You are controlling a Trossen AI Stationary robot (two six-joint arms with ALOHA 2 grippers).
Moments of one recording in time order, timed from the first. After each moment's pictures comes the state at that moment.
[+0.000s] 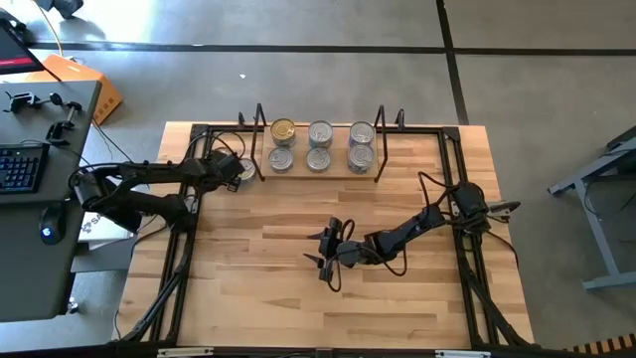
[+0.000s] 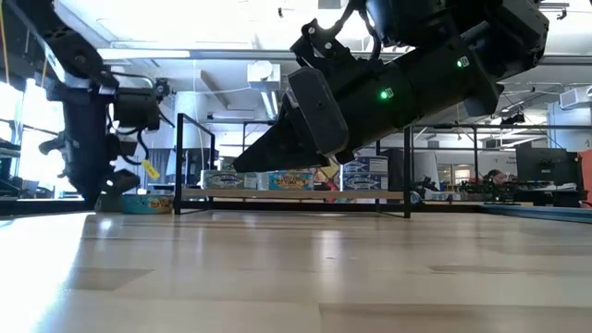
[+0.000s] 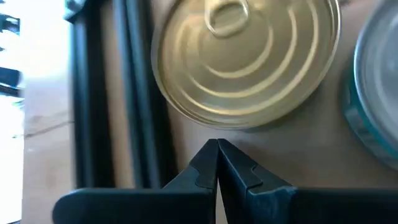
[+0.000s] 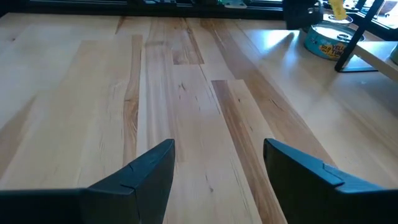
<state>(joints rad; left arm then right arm) 0.63 1.22 0.38 -0.55 -0.66 -0.55 0.33 2.04 0.98 0.63 0.48 0.13</state>
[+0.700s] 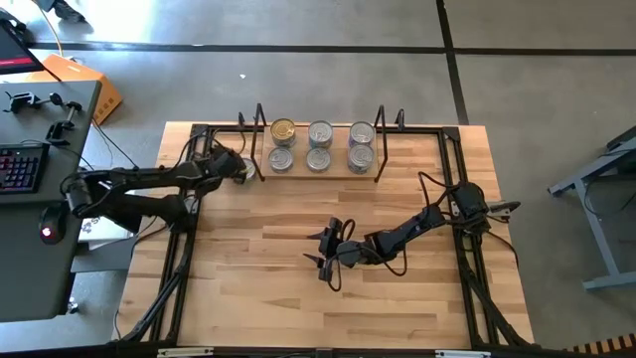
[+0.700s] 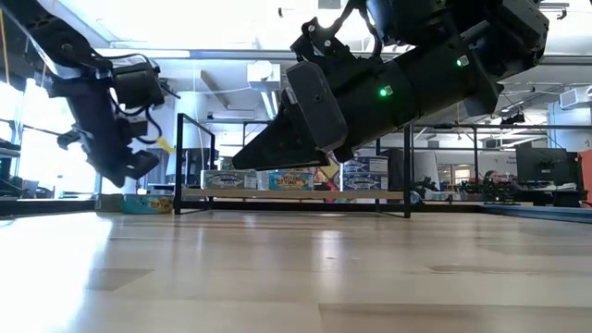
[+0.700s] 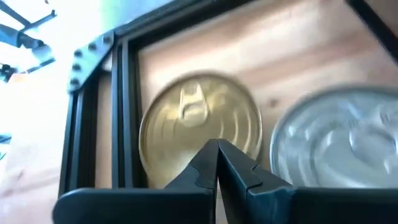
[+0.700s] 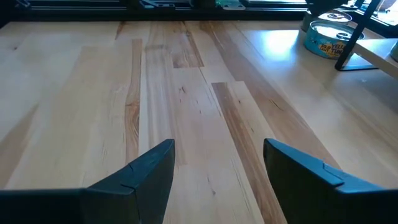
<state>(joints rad) 0.57 1.11 0.37 -0.39 -0.74 -0.49 0.33 2.04 0.98 0.63 0.48 0.16</state>
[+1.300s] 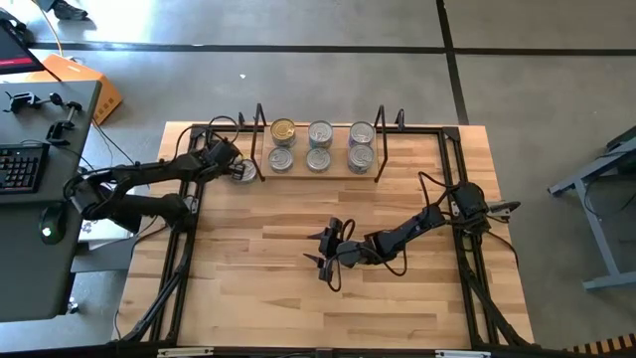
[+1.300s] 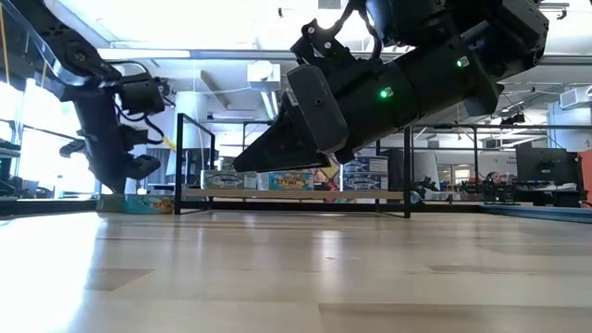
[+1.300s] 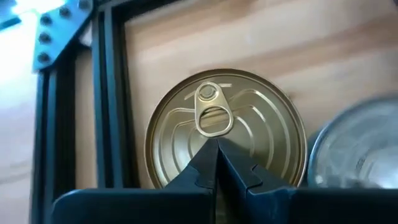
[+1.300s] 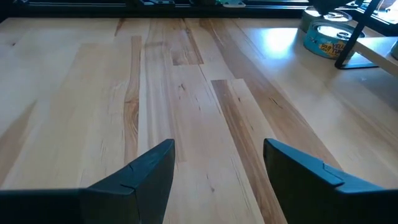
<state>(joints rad) 0.76 1.18 0.38 -0.38 -0.51 -0.42 0.33 2.04 0.98 0.63 0.48 0.16</state>
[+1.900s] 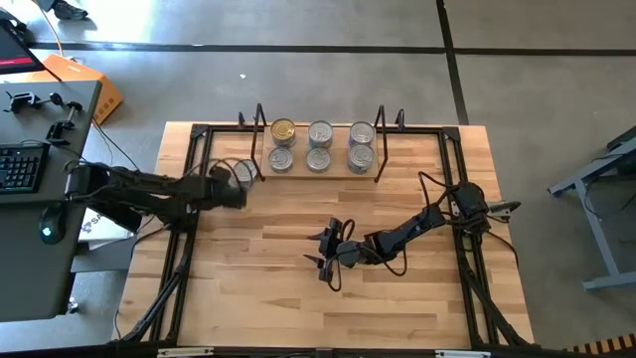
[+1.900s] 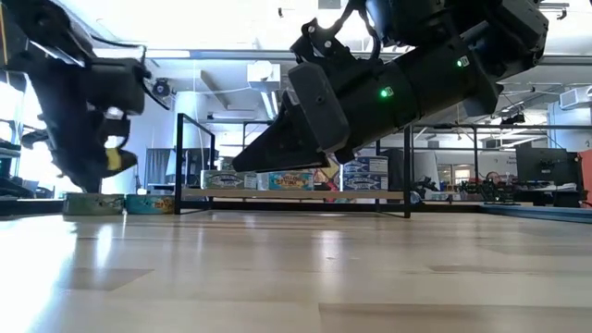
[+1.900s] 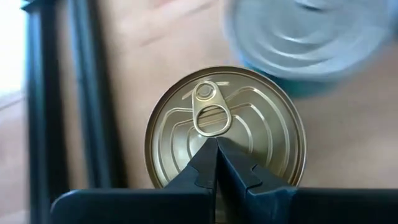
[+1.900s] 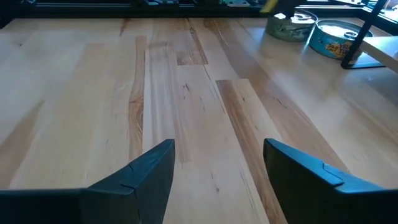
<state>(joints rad) 0.16 1.14 0.38 -0.82 -0.60 -1.04 0.33 2.04 0.98 0.63 0.46 0.16</state>
